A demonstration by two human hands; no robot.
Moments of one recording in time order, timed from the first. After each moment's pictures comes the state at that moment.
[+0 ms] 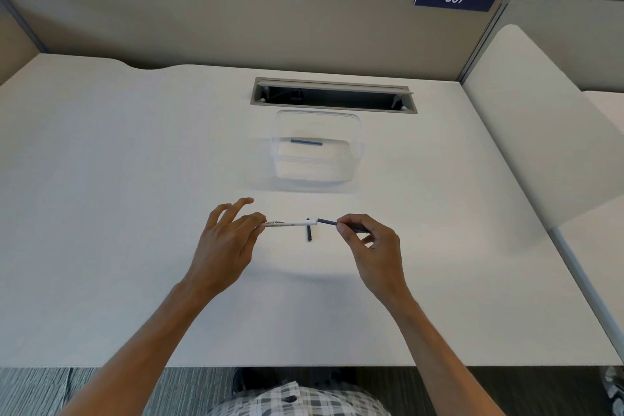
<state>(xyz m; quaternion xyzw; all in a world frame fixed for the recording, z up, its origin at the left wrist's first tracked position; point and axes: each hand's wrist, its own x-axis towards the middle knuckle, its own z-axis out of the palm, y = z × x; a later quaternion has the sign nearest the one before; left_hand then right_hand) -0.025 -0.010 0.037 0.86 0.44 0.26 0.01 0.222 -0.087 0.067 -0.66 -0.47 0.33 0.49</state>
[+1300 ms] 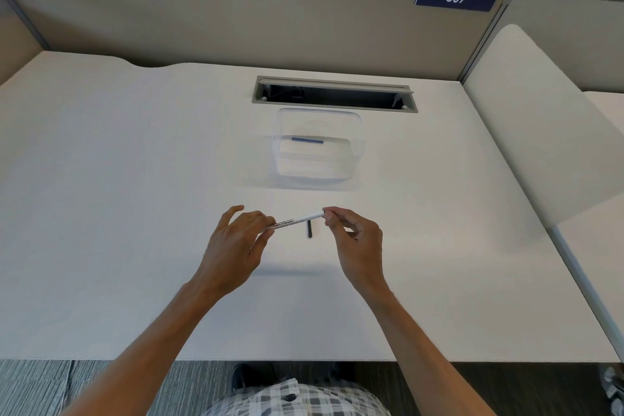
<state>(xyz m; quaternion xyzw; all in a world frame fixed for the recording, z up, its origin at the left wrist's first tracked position) -0.017 -0.023 0.033 0.85 0.44 0.27 0.06 0.196 -0.072 0.056 -0.64 -0.41 0.34 0.55</state>
